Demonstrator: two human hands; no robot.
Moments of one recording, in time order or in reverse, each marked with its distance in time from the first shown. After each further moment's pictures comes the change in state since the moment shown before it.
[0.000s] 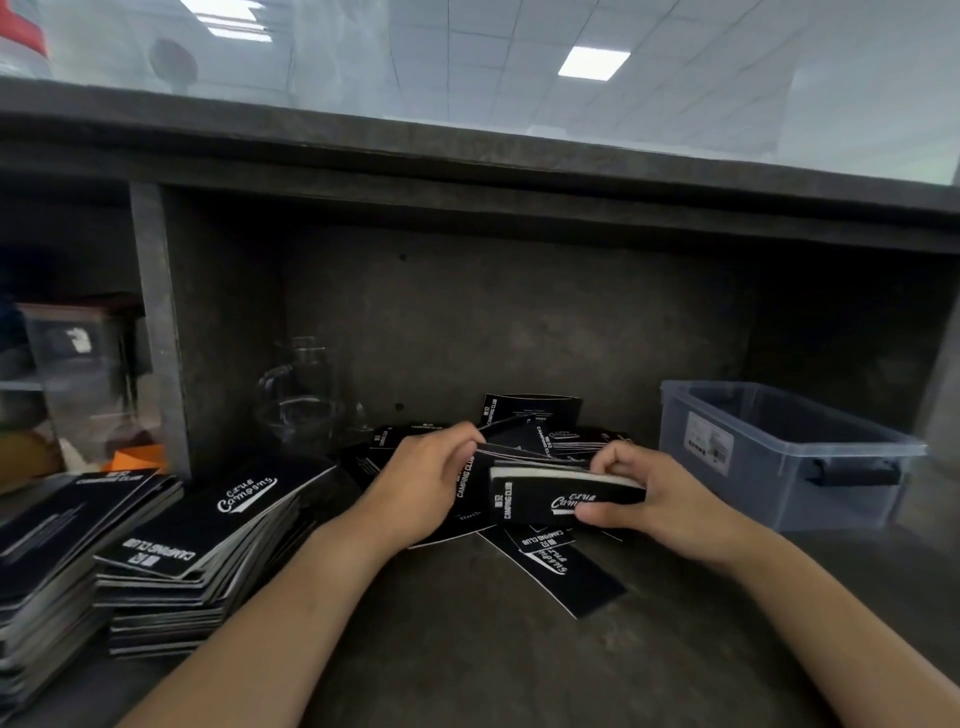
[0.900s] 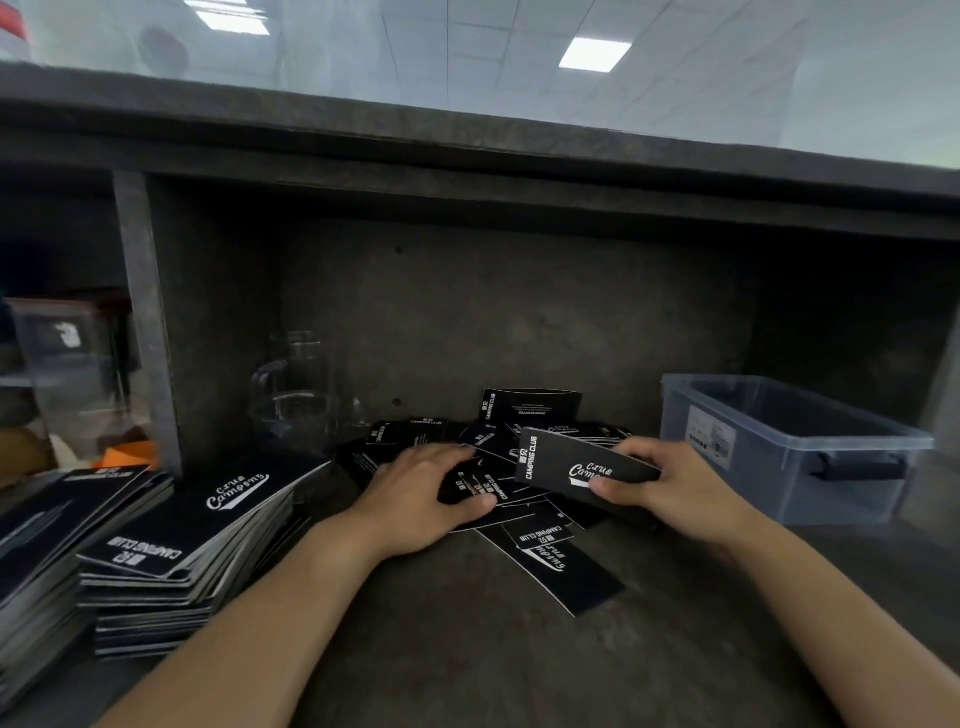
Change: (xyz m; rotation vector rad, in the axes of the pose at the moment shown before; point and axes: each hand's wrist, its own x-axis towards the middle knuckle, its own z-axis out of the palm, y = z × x) left_hand -0.003 -0.007 0.007 0.269 -0.364 -0.298; right_hand 0.009 0.015 -0.007 -0.032 0.194 0.087
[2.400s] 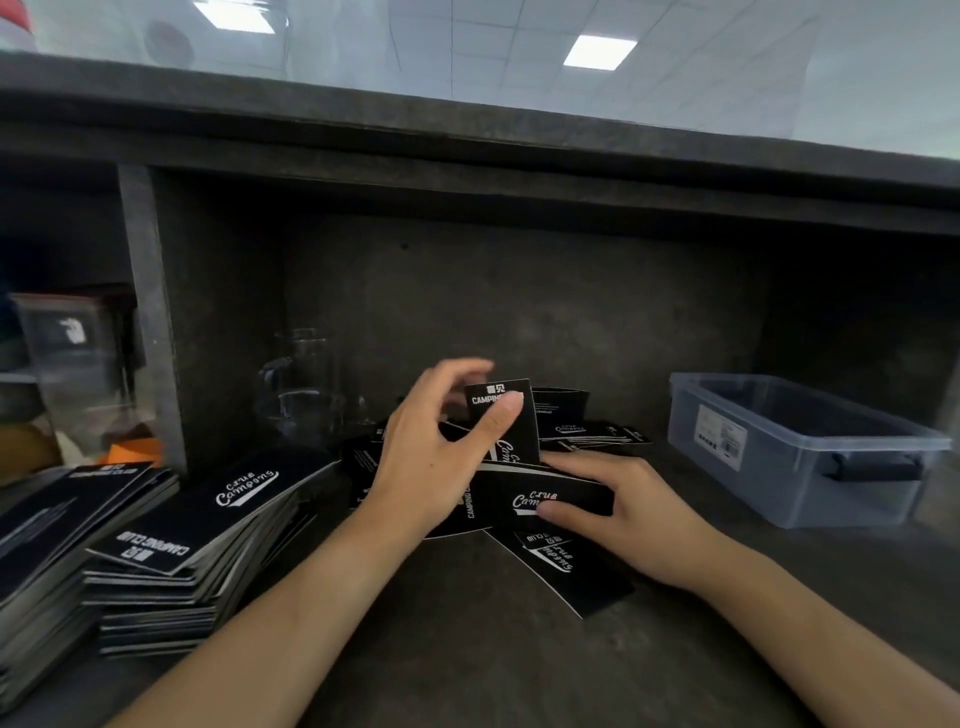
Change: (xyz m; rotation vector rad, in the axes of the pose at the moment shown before) left_hand -0.026 0.044 -0.026 -0.709 0.575 0.192; right_hand -0.018 -0.028 0.036 -0.139 -0.149 -0.423
